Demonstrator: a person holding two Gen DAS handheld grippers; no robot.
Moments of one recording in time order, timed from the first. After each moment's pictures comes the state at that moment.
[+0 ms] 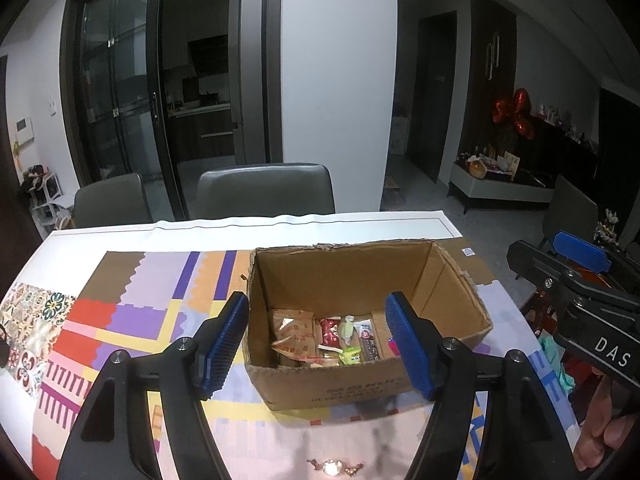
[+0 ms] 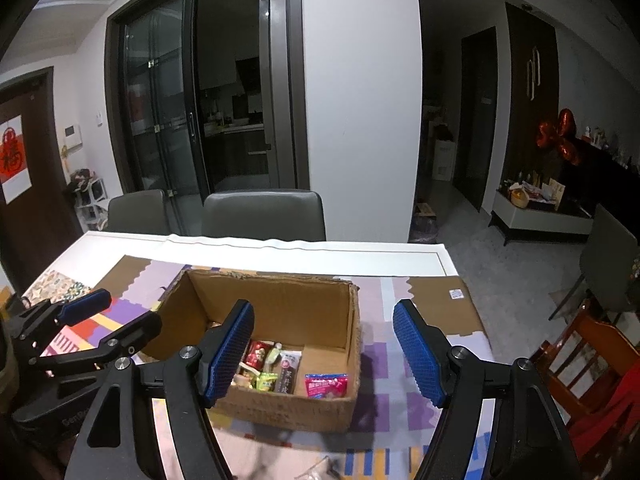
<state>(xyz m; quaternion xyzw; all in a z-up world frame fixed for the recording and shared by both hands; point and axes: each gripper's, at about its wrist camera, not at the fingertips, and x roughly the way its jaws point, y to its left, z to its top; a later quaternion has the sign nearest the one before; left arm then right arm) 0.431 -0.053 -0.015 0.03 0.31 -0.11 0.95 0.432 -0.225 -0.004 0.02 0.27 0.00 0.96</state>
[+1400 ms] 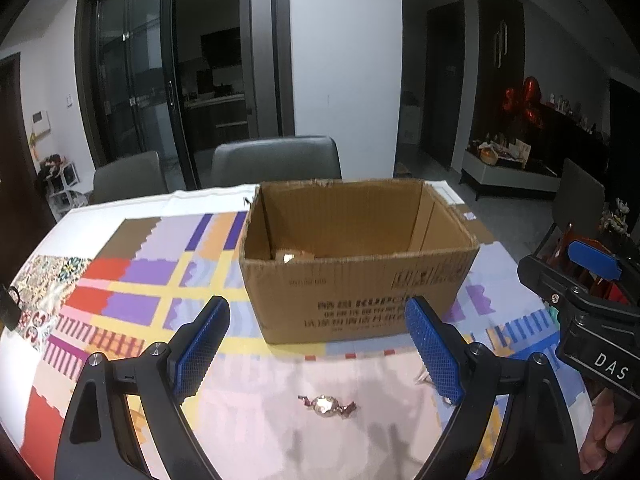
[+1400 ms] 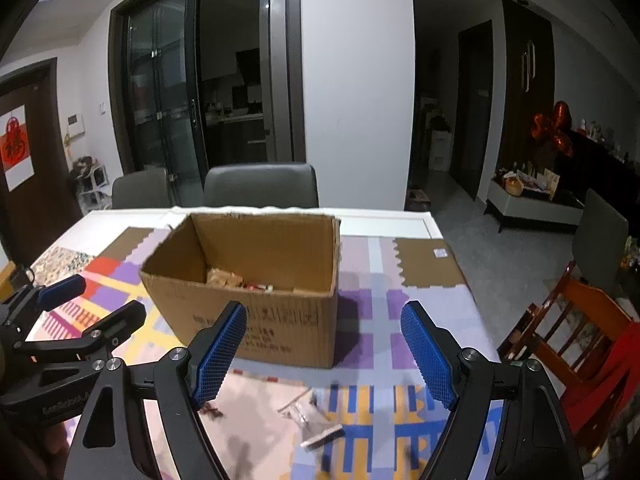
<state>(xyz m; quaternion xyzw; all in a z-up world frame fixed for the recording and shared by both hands) 0.367 -0.059 -0.059 0.04 0.32 -0.08 0.94 0.361 -0.243 -0.047 0.02 0.29 0.00 0.96</state>
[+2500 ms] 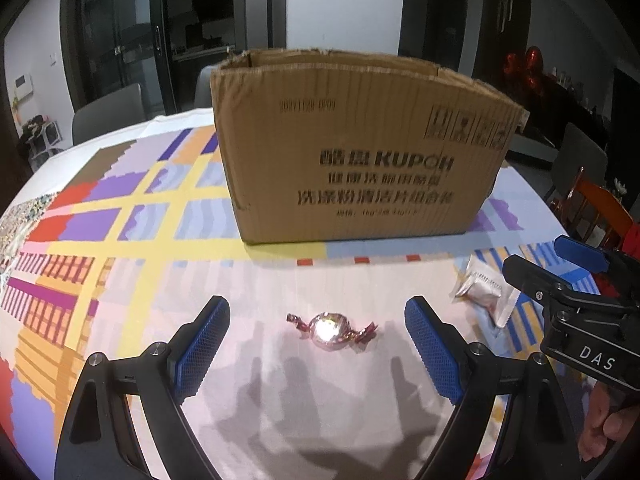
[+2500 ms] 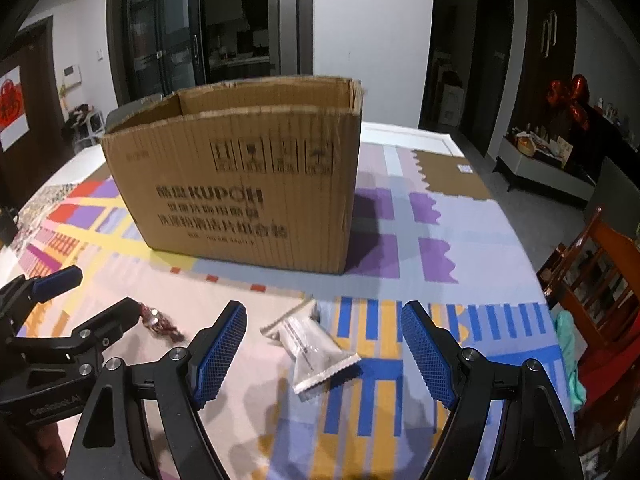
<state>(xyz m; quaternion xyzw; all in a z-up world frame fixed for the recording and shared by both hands) 0.364 -0.052 -0.174 0.03 0.40 -0.10 0.91 0.370 -0.227 -0.163 0.00 0.39 0.01 0.92</state>
